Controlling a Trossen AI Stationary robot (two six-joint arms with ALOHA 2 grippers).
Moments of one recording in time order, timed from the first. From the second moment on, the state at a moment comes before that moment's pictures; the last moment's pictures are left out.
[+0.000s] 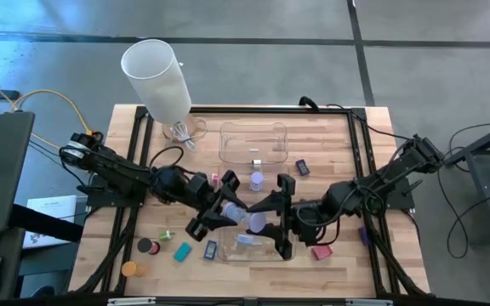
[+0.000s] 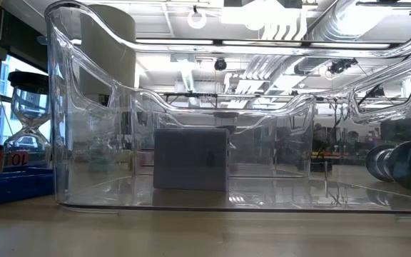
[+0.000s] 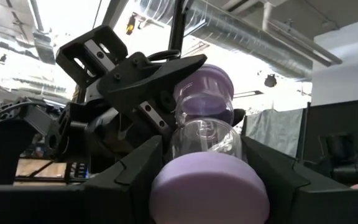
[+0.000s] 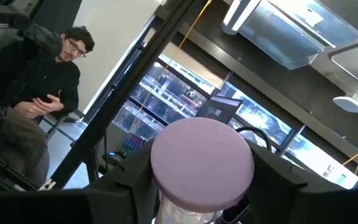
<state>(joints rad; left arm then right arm) -0.31 1.48 0.95 1.14 0.11 -0.23 0.48 1.53 1.31 0.55 0.29 -0.72</state>
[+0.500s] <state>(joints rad) -0.32 1.48 0.94 1.09 0.10 -0.24 0.61 1.53 1.31 0.55 0.64 -0.90</state>
